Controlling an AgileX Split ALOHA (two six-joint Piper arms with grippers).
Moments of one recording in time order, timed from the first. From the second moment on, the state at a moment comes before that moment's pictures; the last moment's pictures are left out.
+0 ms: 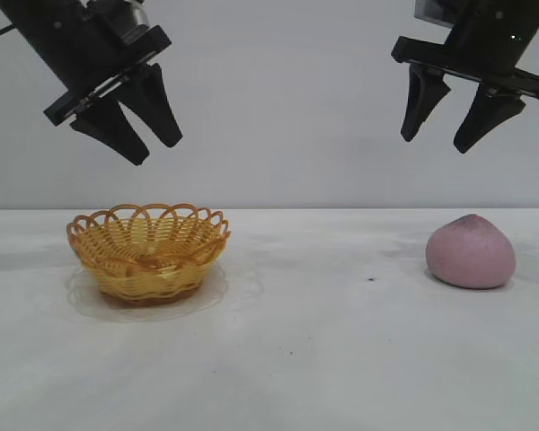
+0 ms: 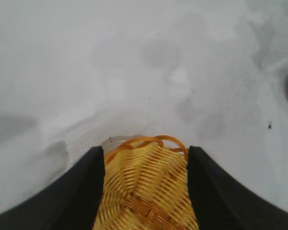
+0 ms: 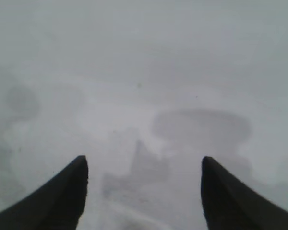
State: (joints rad) left arm -0.17 2.03 -1.49 -0.77 0.78 0.75; right arm 0.15 1.97 -1.46 0.44 0.66 -0.33
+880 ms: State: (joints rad) left arm -0.17 2.04 -1.71 -0.39 1.10 0.75; right arm 0.15 1.97 -1.46 0.44 0.66 -0.33
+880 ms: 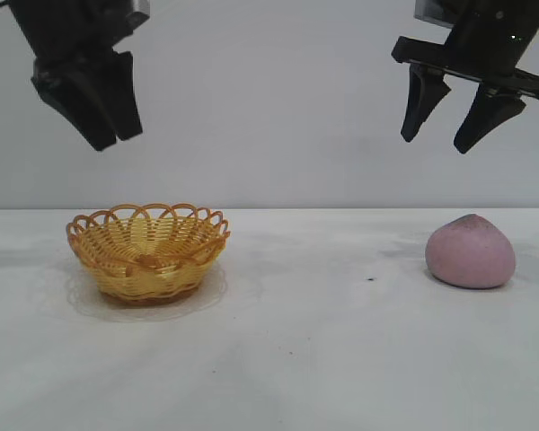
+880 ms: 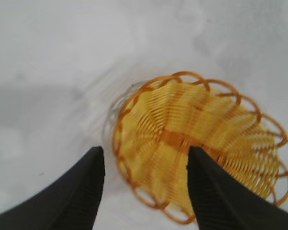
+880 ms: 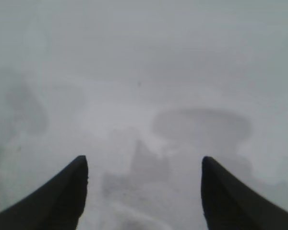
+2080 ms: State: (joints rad) left arm -0.28 2.35 -1.92 -0.21 1.15 0.82; right arm 0.15 1.97 -1.46 0.44 0.67 -0.33
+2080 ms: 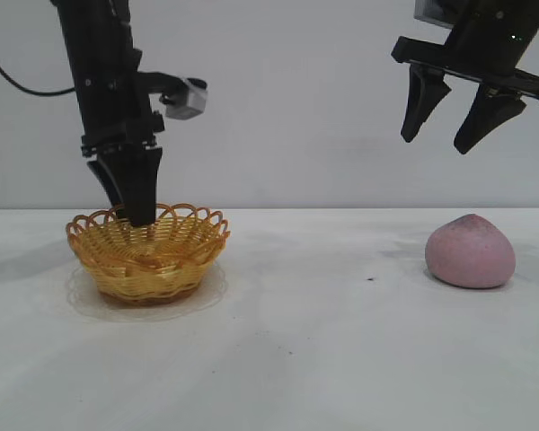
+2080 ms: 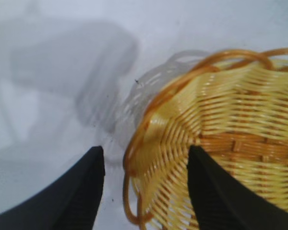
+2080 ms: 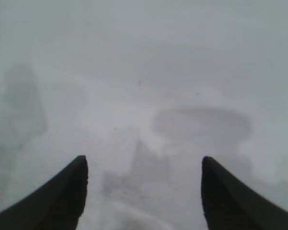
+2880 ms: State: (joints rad) left arm -0.28 2.26 -1.94 -0.33 1.22 0.13; right arm 0.15 1.97 -1.46 0.44 0.66 -0.33
